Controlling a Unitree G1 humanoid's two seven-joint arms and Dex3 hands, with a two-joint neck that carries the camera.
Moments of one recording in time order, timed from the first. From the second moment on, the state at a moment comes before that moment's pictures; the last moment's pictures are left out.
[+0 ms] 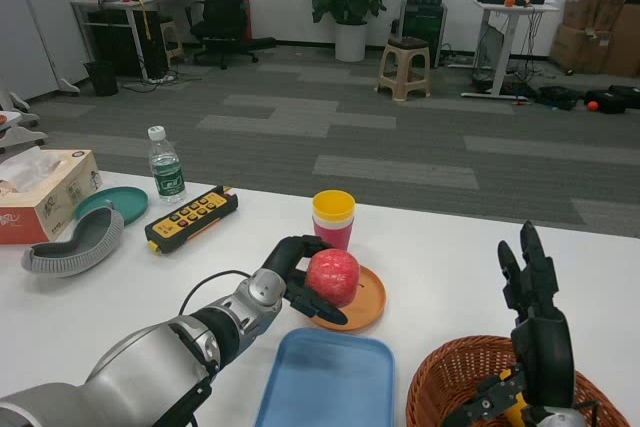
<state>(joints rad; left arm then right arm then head) -0.86 0.11 -0.34 1.35 -0.08 -0.18 0.25 -0.45 -0.40 0.76 0.87 0.40 -1.16 -0.52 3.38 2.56</state>
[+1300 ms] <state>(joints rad) -0.98 0.08 -0.34 1.41 0.22 0.01 0.53 -0.45 -0.40 0.77 0.89 0.40 -1.16 -0.52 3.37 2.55</state>
